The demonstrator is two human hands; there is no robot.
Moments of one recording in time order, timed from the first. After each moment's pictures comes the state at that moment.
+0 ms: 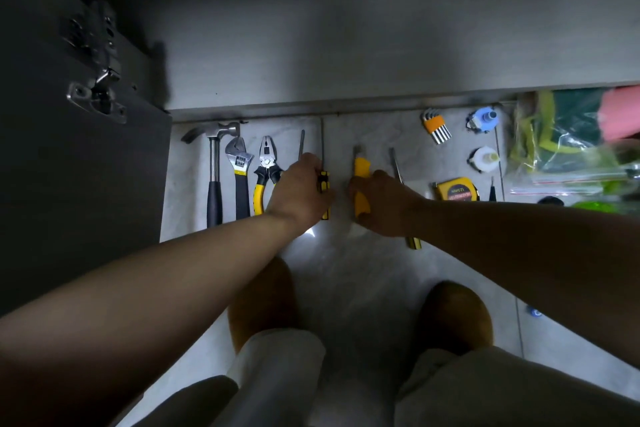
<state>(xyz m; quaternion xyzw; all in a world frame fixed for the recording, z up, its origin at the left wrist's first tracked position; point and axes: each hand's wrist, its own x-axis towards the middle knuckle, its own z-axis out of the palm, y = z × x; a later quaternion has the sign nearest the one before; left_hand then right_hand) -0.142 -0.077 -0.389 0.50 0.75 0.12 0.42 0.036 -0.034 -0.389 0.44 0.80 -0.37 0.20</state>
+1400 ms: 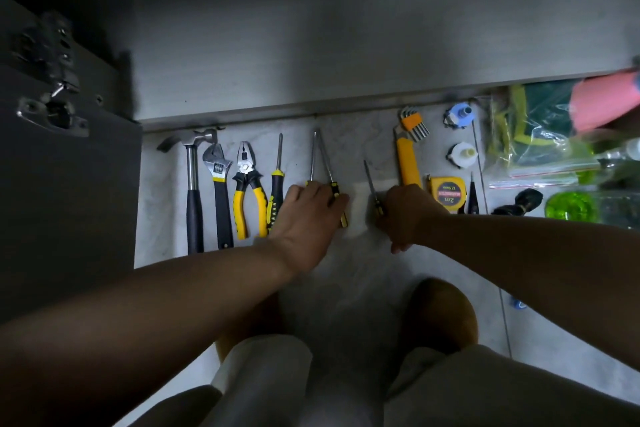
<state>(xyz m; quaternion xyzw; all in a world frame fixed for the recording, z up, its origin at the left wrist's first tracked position) -0.103 -0.104 -0.394 0.80 0.56 -0.13 0.17 0.085 -0.031 -0.371 0.50 0.71 -0.34 0.35</state>
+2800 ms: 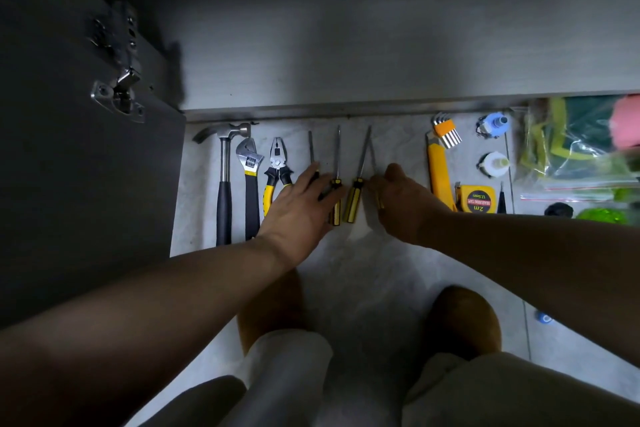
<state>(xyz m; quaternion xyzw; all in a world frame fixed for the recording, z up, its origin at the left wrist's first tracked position) -0.162 -0.115 -0.396 0.77 0.59 -0.06 0.21 0.046 -0.037 -0.388 0.46 0.81 -0.32 0.16</state>
